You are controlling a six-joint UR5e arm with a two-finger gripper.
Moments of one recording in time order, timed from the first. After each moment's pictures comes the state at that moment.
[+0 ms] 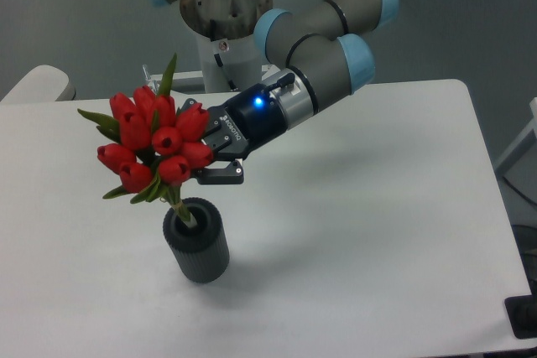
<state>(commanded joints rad) 2.56 -1.87 -1.85 -0.72 0.03 1.27</state>
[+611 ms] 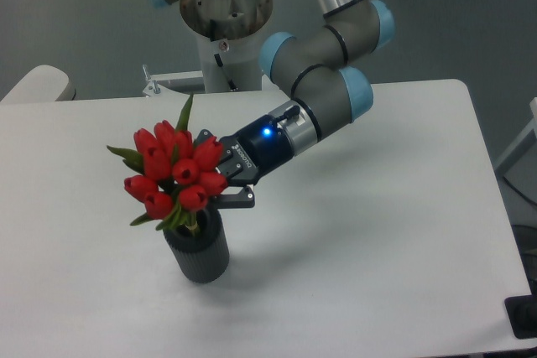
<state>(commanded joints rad) 2.58 -1.96 -1.90 -0.72 0.03 1.42</state>
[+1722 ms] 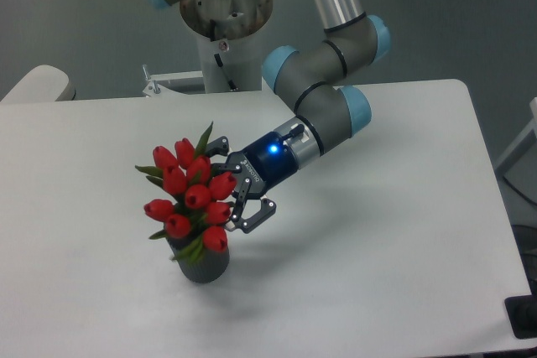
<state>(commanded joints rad) 2.60 -2.00 -1.92 -0.72 0.04 1.44</state>
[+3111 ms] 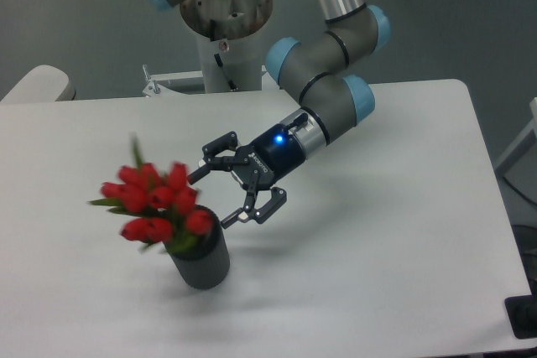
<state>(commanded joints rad) 2.63 -1.95 -1.98 -0.72 0.08 1.56</state>
